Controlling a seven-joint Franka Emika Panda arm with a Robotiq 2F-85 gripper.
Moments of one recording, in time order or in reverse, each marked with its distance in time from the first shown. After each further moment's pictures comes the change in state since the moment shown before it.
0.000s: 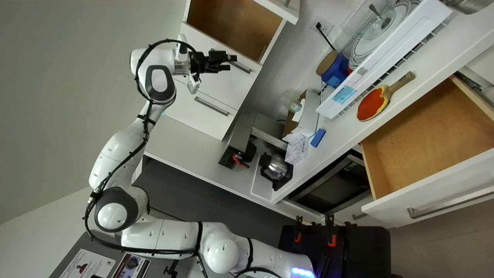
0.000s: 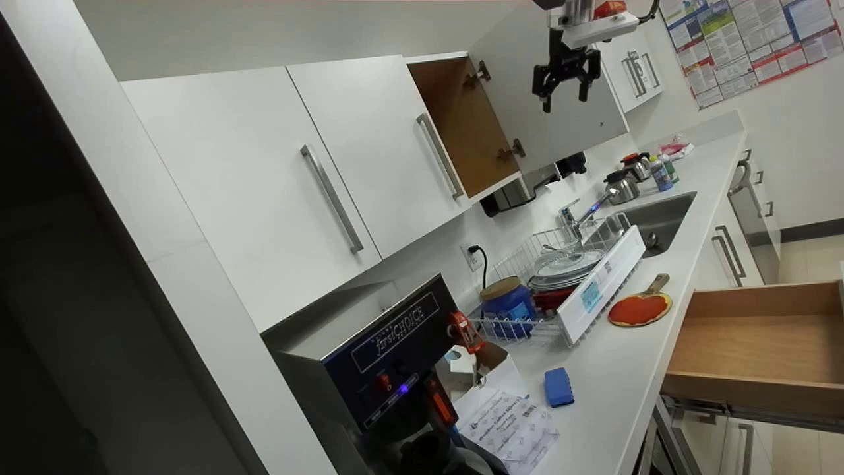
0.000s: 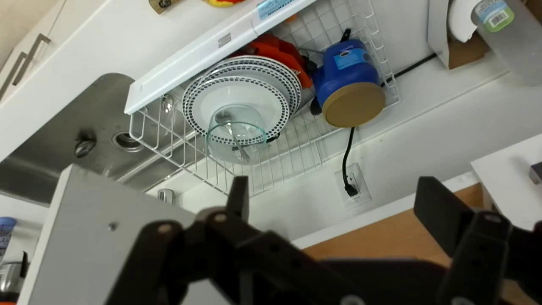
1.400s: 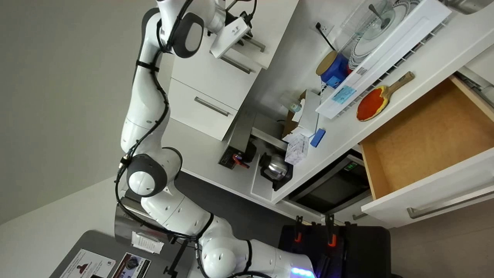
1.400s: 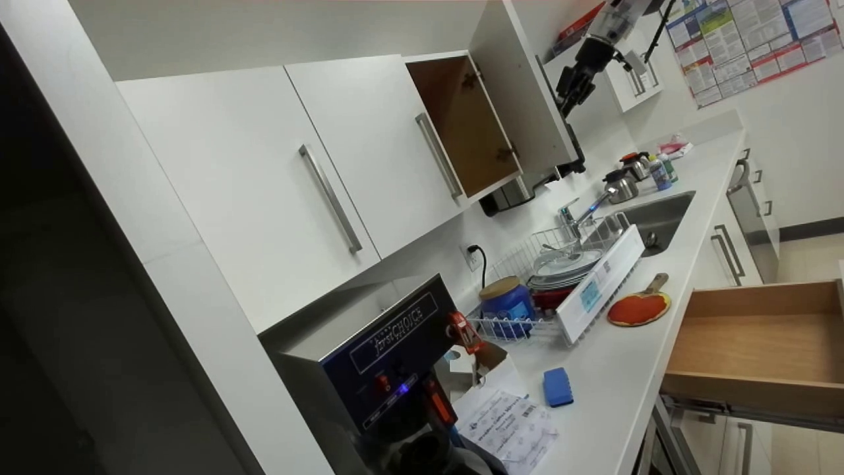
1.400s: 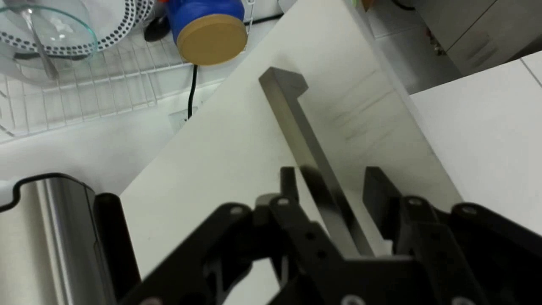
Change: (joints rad) arm -0.211 0.486 -0.170 0.515 0.882 -0.470 -0.939
